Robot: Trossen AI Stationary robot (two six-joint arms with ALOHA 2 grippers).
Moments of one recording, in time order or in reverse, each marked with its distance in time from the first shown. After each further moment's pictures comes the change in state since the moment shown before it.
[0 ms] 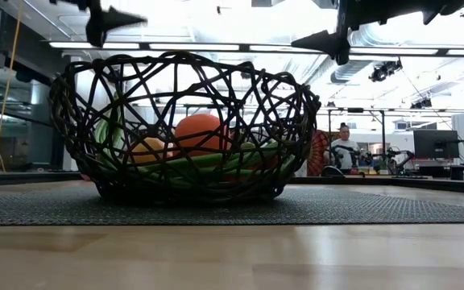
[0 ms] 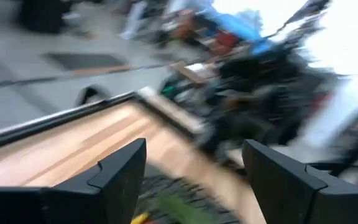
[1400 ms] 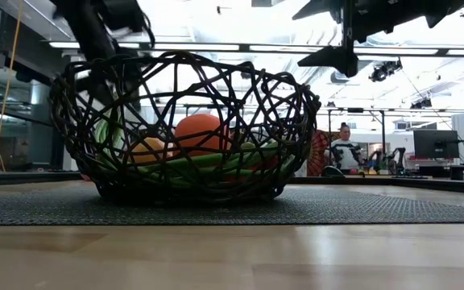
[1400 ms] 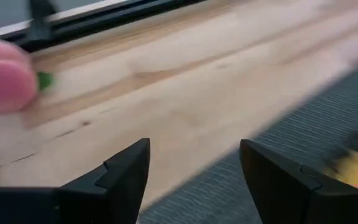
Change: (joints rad) left arm 0.452 0.488 0.257 -0.705 0.019 -0.079; right arm 0.001 0.001 0.000 -0.153 -0.006 0.053
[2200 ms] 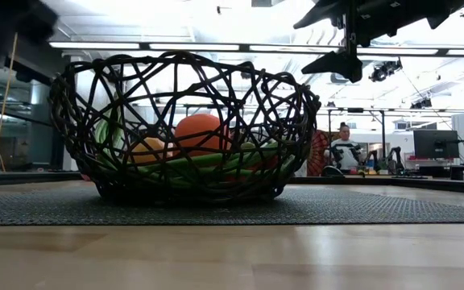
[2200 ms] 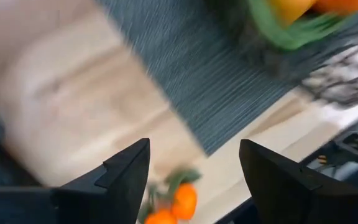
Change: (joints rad) left arm -1.017 -0.190 -0.051 -0.313 0.197 -1.015; right arm 0.000 0.000 0.000 -0.062 -0.014 0.029
